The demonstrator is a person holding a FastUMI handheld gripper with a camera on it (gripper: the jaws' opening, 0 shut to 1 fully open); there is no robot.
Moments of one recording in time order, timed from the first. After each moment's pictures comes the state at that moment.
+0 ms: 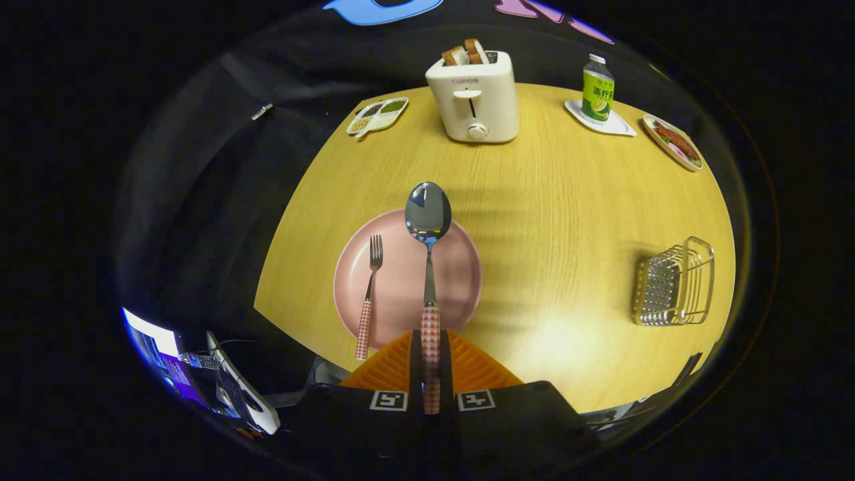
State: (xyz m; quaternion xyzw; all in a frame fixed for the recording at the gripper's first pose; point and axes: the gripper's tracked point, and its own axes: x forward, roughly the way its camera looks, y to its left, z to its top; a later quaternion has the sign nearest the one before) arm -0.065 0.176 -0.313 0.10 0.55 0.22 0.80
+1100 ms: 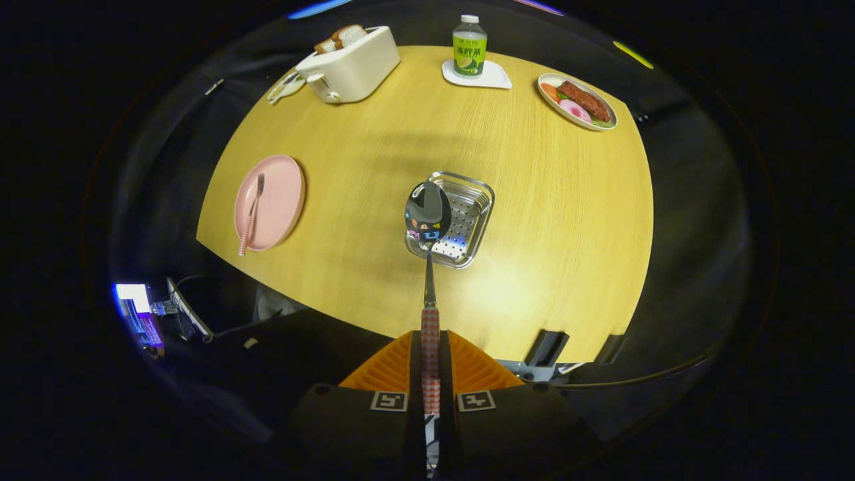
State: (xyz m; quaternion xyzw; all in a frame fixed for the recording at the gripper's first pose) arm -0.090 -0.099 -0.310 -0.04 0.71 0.16 0.69
